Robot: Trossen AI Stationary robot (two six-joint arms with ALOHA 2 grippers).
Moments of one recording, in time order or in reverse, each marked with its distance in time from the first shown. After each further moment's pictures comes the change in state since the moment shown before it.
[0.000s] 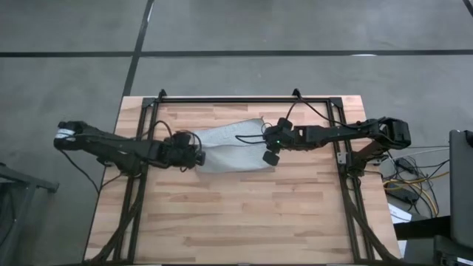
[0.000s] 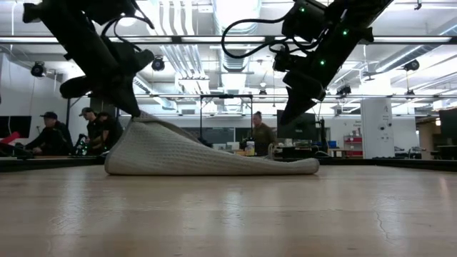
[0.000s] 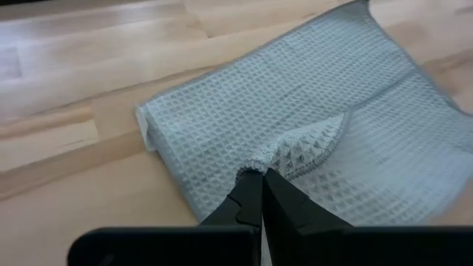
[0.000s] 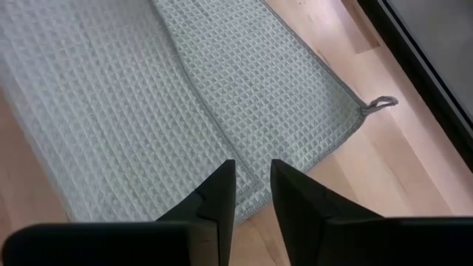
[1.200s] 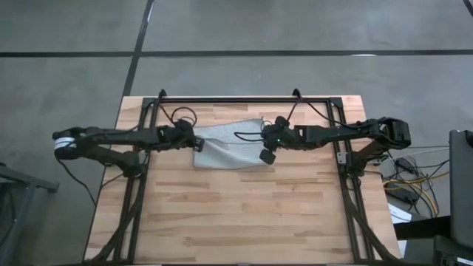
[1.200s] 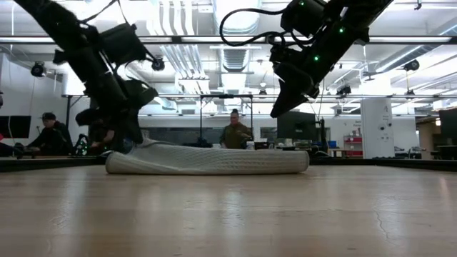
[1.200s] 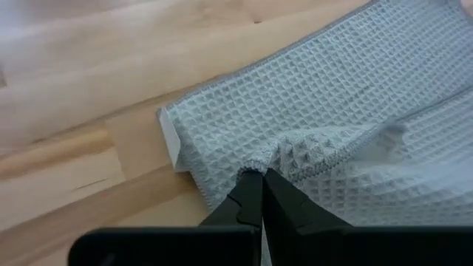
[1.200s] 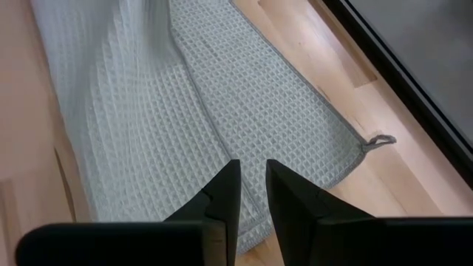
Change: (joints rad) left arm 0.423 0.001 -0.172 0.313 0.324 0.382; right arm 0.000 0.000 0.000 0.107 -0.002 0.000
